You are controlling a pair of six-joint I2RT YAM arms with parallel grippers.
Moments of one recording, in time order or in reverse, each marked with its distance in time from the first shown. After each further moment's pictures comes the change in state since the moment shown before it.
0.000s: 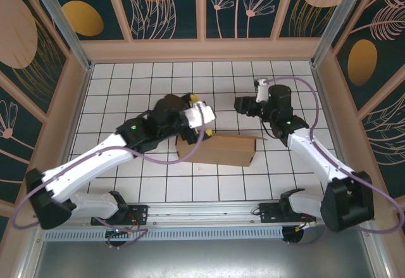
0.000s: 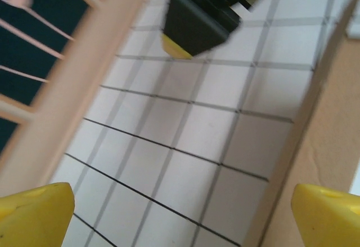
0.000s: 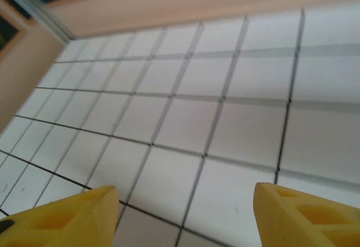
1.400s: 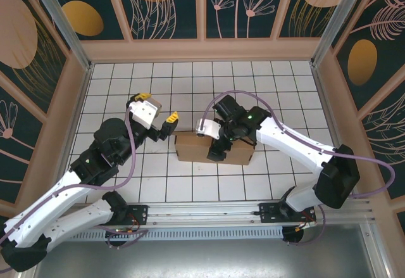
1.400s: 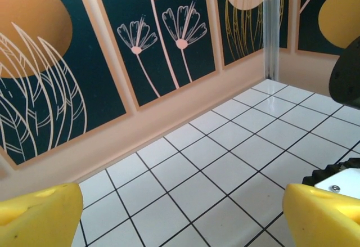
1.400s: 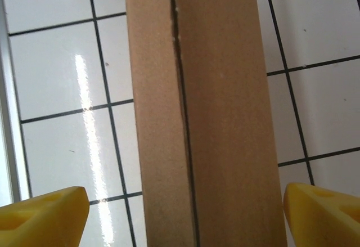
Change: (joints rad) left arm 0.098 -0.460 -0.326 0.249 -0.167 -0.294; right arm 0.485 0.246 0.326 -0.744 0.009 -0.832
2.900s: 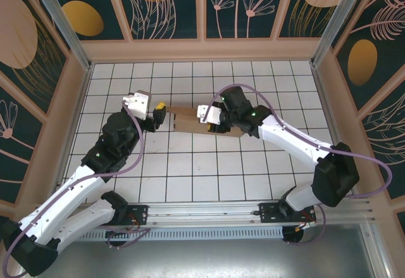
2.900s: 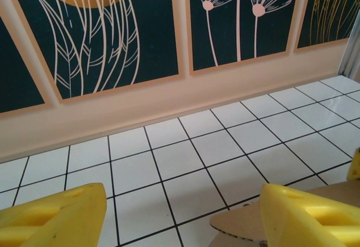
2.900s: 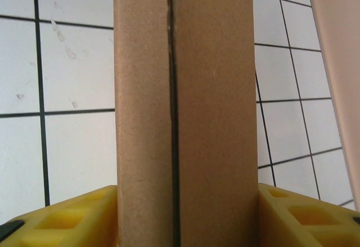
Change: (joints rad) left arm 0.191 0.066 -0.118 0.119 -0.046 -0.154; right arm -0.115 0.029 -0.042 0.378 0.096 -0.299
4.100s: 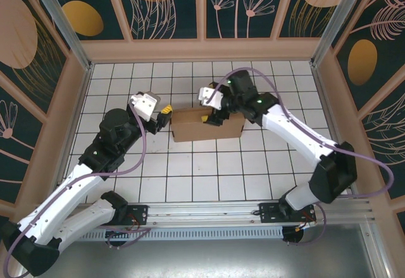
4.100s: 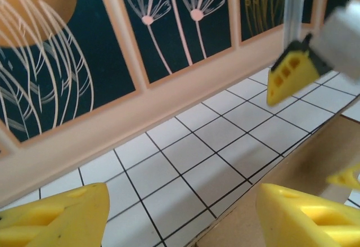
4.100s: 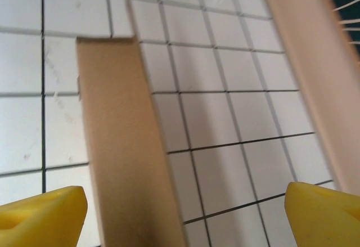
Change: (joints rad) left arm 0.026 0.011 0.058 -0.037 0.244 0.191; right arm -0.094 -0.021 0.115 0.021 -0.197 0.109
